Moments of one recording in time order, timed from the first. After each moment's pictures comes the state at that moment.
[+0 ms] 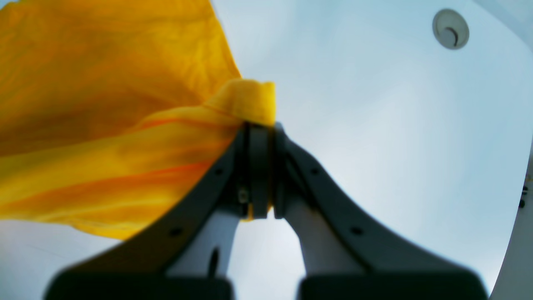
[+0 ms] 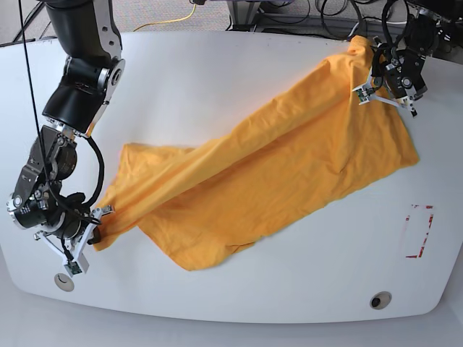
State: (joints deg) left arm 15.4 -34.8 8.1 105.4 -7.4 -41.8 81.2; right arm 30.1 14.8 21.1 87.4 18.3 40.5 -80.5
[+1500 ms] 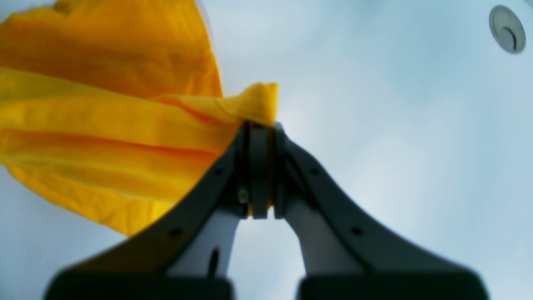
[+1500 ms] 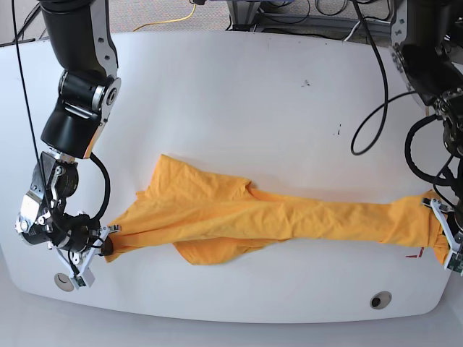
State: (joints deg) left arm -27.6 -22.6 -21.3 108.0 -5.9 -41.9 80.6; right arm 37.9 15.2 20.5 68.3 17.8 40.5 -72.0
